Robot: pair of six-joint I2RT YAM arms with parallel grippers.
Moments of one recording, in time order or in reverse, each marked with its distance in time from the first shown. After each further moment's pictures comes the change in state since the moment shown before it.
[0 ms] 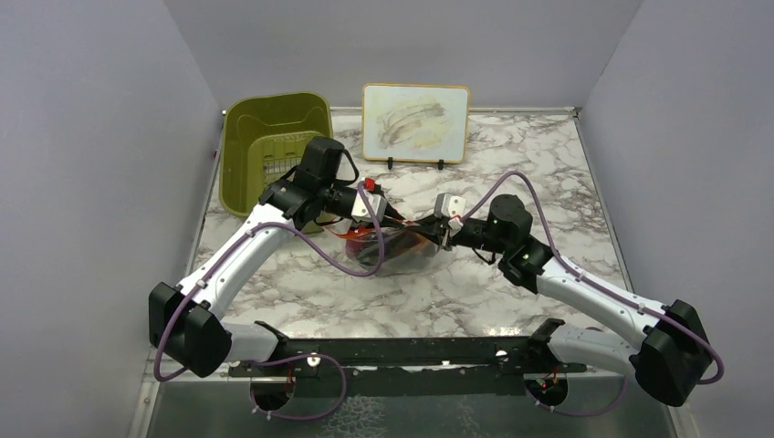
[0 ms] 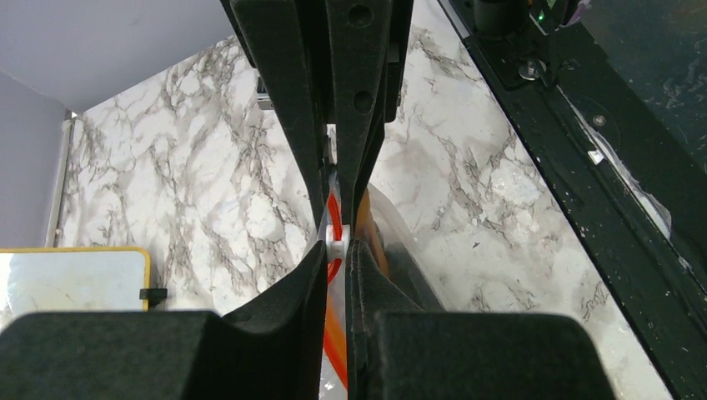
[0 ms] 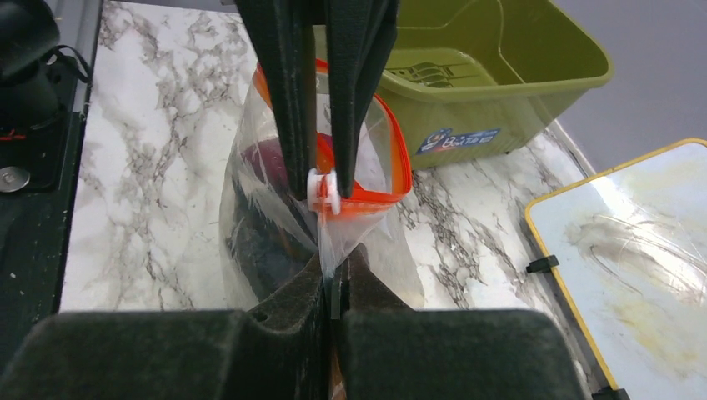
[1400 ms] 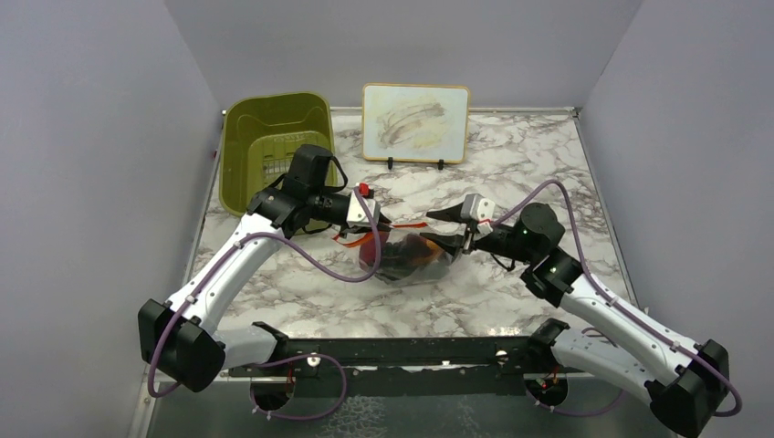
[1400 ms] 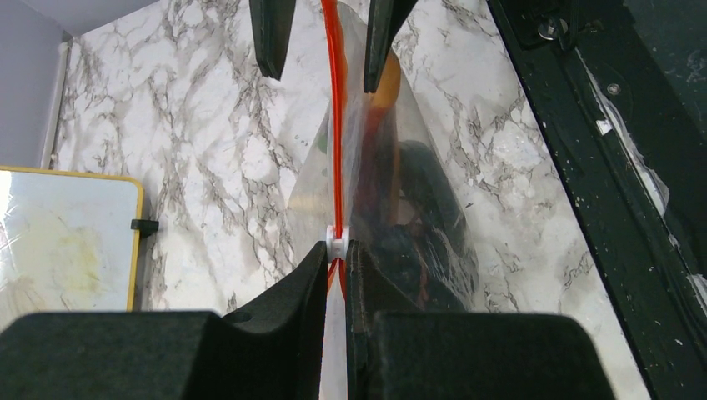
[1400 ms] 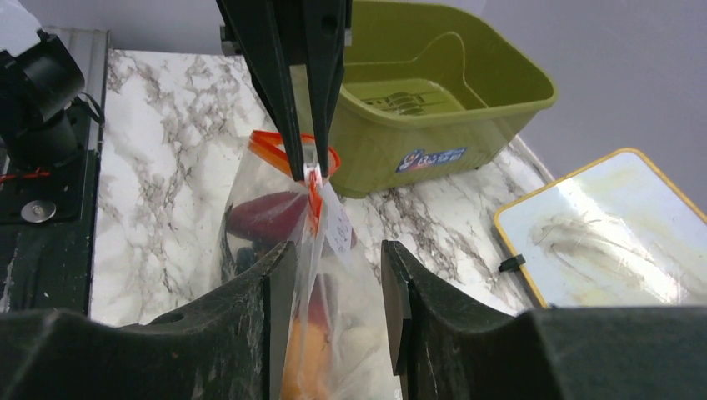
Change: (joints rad) left arm 0.035 -0.081 -0.057 -0.065 -0.102 -0.010; right arm -0.025 -0.210 -0.022 -0.099 0.002 0.055
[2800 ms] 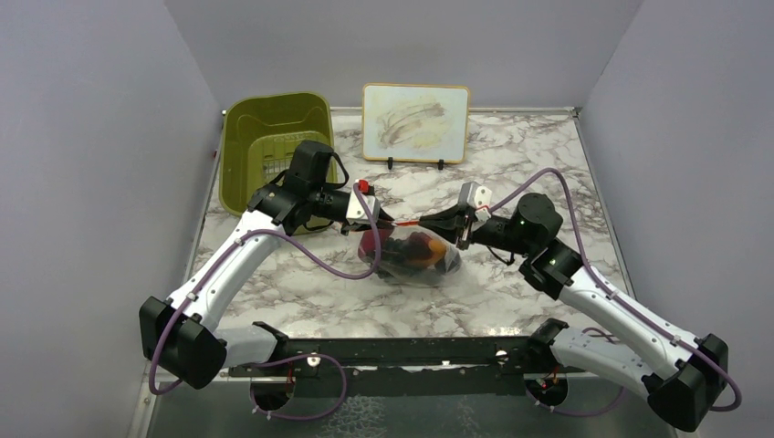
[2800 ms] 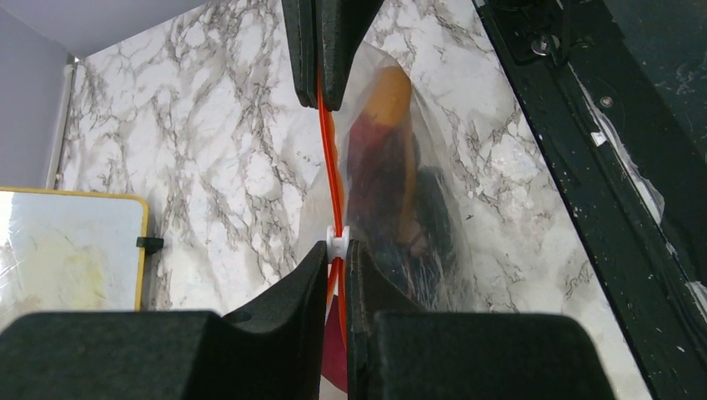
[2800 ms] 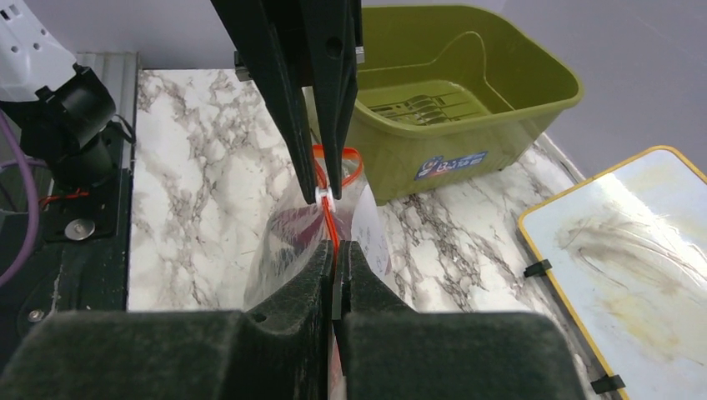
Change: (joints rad) left arm -0.001 0.018 0.032 -0.012 0.035 0.004; right arm 0.000 0.045 0.100 -0.068 -0.023 0.069
